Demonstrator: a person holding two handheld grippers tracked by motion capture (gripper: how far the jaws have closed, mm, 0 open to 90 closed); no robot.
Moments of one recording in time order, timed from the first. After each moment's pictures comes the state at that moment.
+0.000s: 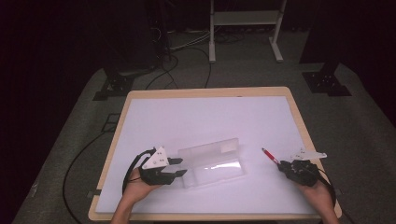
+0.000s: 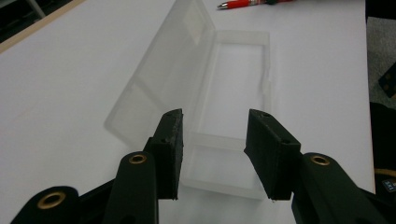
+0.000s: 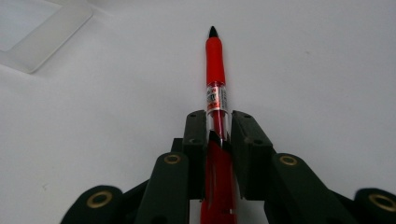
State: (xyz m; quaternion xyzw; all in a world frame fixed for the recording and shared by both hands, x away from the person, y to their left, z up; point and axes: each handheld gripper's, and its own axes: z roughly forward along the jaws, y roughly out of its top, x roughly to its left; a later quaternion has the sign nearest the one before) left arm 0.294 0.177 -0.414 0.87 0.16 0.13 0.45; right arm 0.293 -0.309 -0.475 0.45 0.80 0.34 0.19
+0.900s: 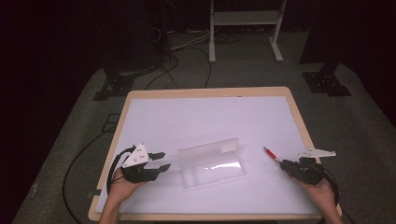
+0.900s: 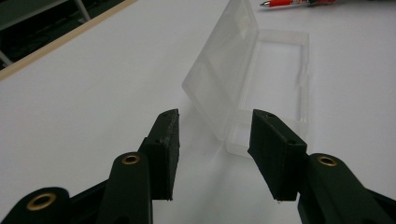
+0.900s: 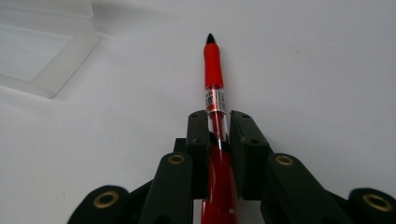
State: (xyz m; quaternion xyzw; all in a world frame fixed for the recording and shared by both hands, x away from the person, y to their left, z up) left arm 0.293 0.222 -0.407 0.85 0.21 0.17 0.46; right arm 0.293 -0.324 -0.470 0.47 0.77 0.39 0.15
